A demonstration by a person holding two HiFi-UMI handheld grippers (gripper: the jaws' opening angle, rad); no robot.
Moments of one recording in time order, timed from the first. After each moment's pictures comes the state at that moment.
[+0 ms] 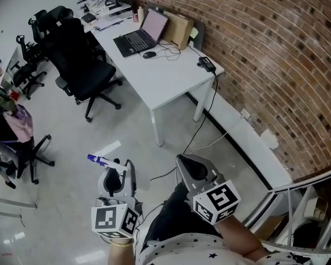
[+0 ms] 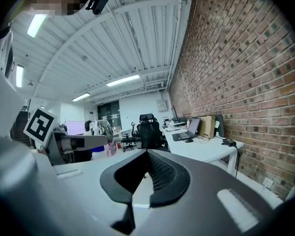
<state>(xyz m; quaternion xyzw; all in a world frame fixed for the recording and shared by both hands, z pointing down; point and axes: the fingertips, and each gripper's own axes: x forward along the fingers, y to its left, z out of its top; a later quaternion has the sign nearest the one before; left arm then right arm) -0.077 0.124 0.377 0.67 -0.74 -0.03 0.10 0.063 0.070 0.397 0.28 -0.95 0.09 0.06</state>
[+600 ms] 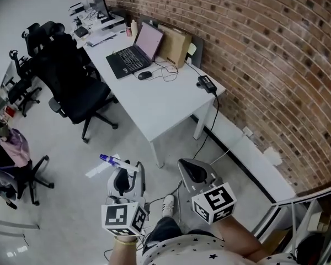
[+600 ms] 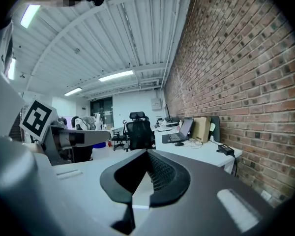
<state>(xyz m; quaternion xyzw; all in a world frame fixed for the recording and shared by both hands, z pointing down) -0.092 -0.035 0.389 0.70 -0.71 -0.01 0.09 0.034 -0.074 0.414 0.32 -0.94 0.08 0.08</state>
